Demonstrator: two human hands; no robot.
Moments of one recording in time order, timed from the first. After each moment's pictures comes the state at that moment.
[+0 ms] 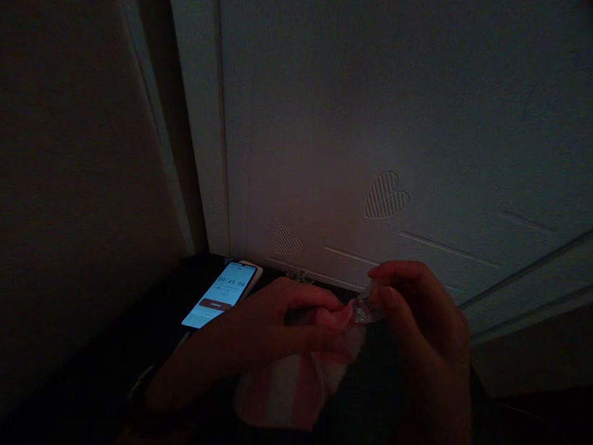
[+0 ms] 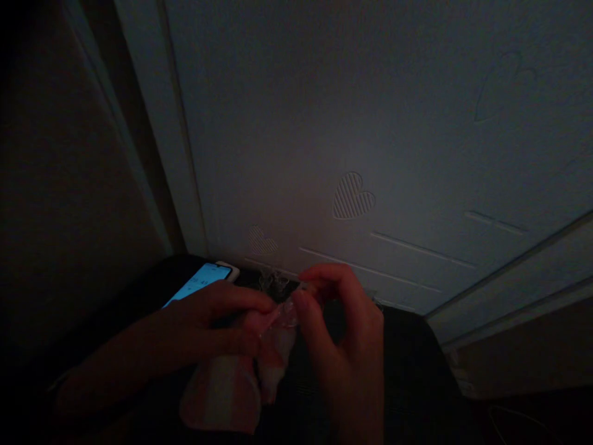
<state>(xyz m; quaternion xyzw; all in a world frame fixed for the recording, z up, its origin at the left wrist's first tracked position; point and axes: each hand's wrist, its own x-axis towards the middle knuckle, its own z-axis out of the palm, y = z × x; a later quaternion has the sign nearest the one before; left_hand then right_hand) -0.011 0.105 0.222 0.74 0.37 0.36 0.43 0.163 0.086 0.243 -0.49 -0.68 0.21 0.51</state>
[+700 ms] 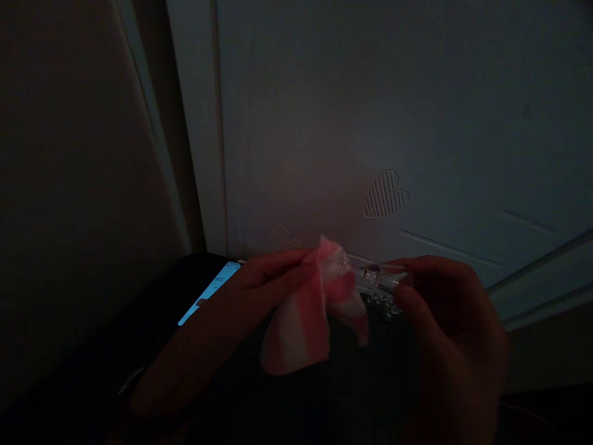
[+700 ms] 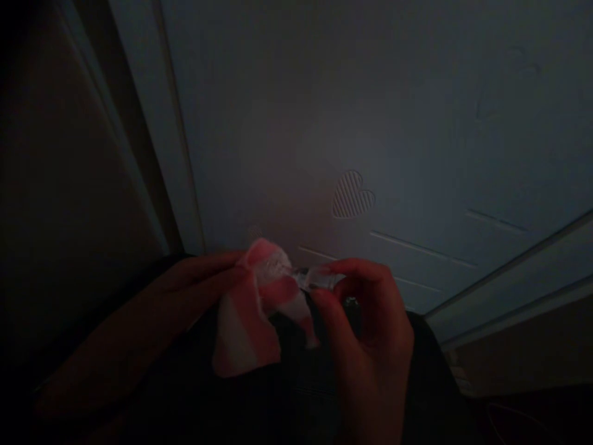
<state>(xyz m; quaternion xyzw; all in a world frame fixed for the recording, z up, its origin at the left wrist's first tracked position) -0.010 0.107 0.217 0.55 0.45 0.53 0.46 0.170 0.093 0.225 -0.48 -0.62 0.18 0.59</state>
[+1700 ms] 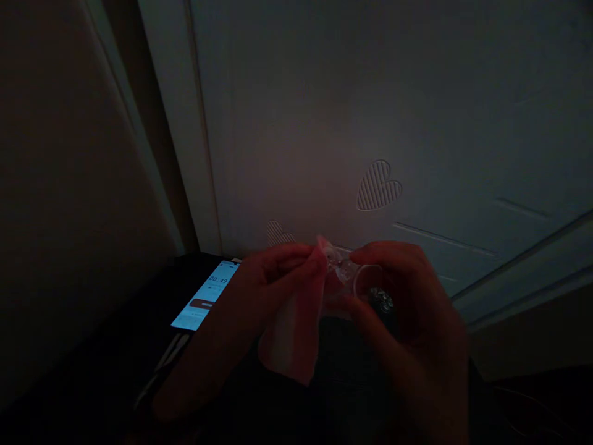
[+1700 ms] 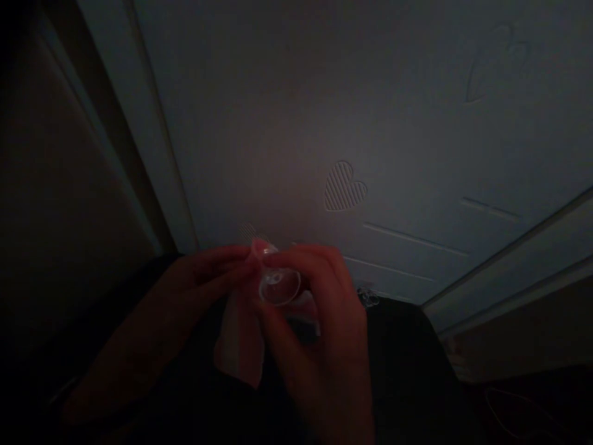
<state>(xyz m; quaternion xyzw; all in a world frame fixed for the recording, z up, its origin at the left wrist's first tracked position) 0.010 0.117 0.211 0.52 0.39 0.56 0.51 0.158 0.086 0.237 -0.37 -0.72 0.22 0.55</state>
